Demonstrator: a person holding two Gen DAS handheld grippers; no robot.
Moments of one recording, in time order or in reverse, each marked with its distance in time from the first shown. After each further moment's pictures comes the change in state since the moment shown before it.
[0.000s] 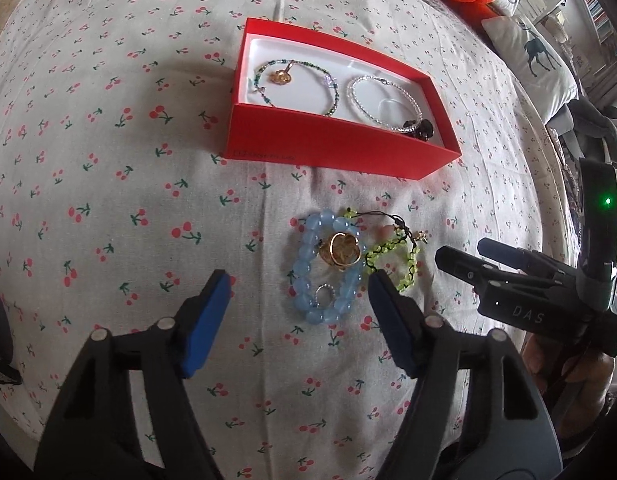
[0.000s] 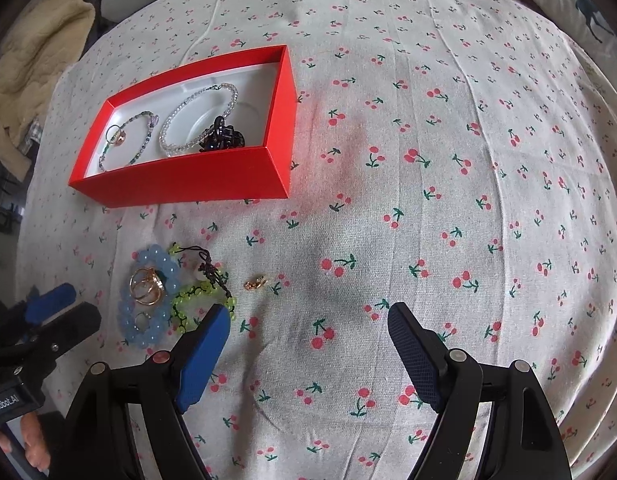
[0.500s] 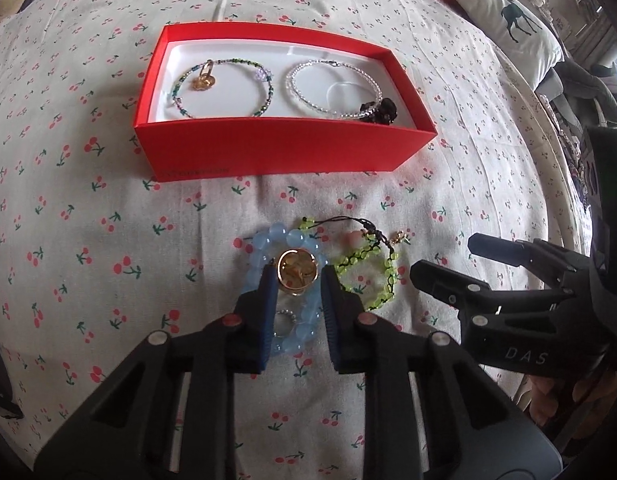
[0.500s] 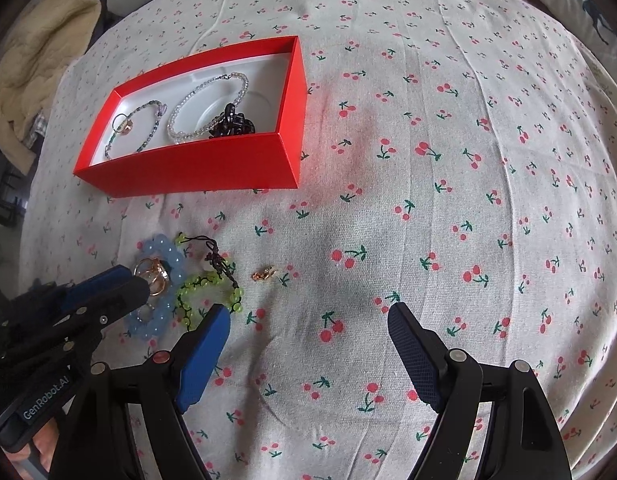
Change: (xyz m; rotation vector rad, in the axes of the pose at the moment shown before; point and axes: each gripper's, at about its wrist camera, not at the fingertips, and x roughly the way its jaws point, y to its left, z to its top) left arm 0.023 -0.033 0.009 0.130 -0.003 0.030; right arm 0.004 0.002 -0.005 -0.019 0.014 0.013
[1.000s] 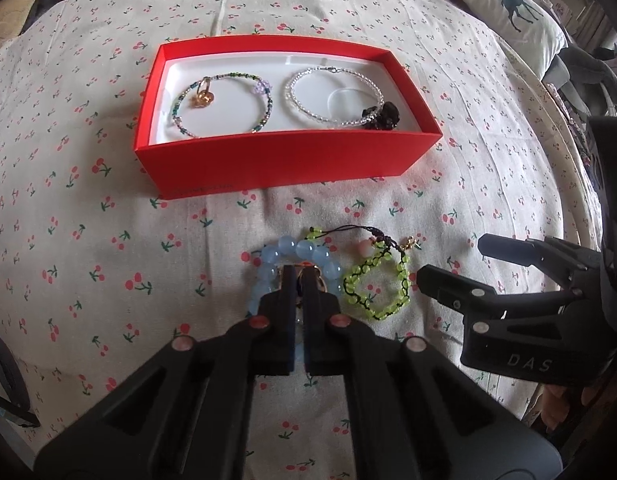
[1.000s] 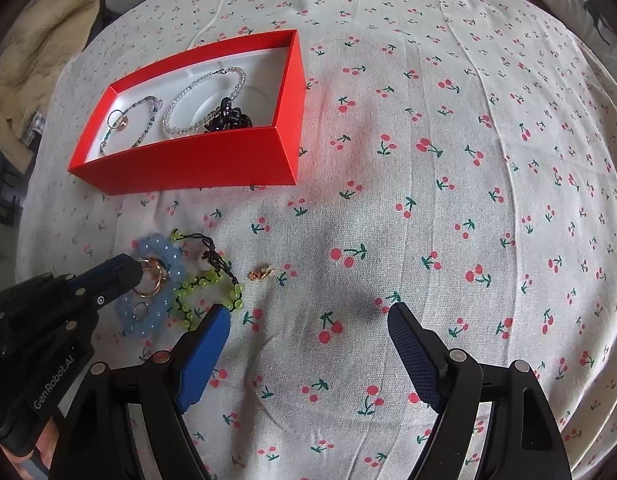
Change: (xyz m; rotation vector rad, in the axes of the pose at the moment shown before) left arm -0.006 -0.003 0.000 0.042 -0.026 0.059; right arm 0.005 0.002 0.002 0.011 0.000 0.004
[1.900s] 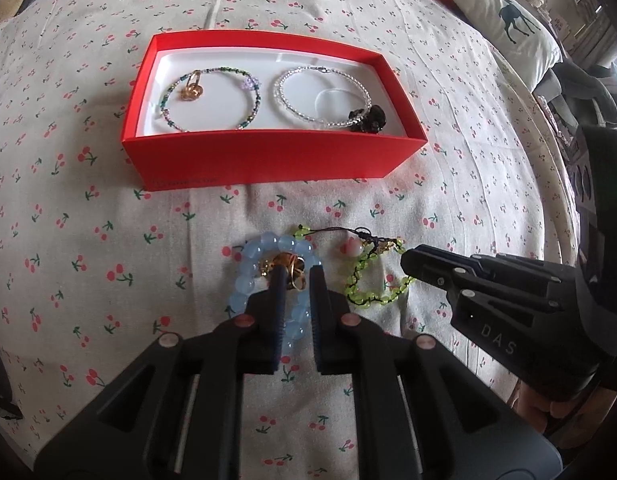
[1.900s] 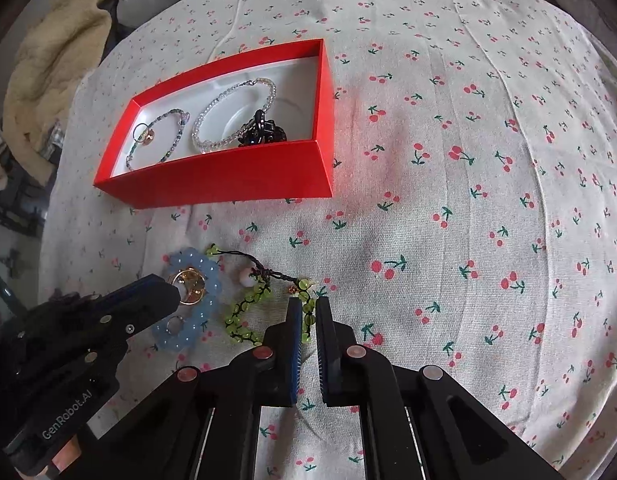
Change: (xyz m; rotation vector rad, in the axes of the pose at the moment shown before) left arm 0.000 -0.003 0.002 -0.047 0.020 -0.053; right arm 0.010 0.015 0.012 0.011 -0.026 0.089
